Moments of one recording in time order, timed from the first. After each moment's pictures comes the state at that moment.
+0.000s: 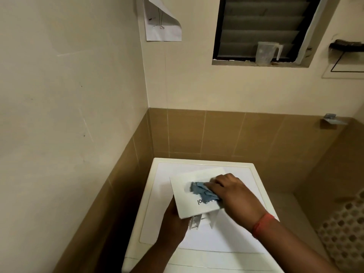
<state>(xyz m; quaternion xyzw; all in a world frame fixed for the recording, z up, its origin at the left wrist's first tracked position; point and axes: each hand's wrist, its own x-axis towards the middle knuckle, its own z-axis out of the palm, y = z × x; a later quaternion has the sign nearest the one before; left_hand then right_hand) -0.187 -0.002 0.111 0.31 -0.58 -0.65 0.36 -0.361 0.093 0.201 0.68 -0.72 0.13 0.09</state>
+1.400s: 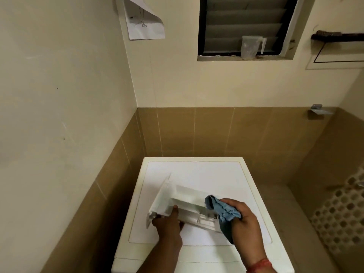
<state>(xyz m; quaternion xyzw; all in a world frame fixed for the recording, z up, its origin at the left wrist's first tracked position) -0.232 0.015 0.066 0.54 -0.20 -0.71 0.41 -0.336 0.163 0.145 0.22 -0.69 0.65 -0.21</state>
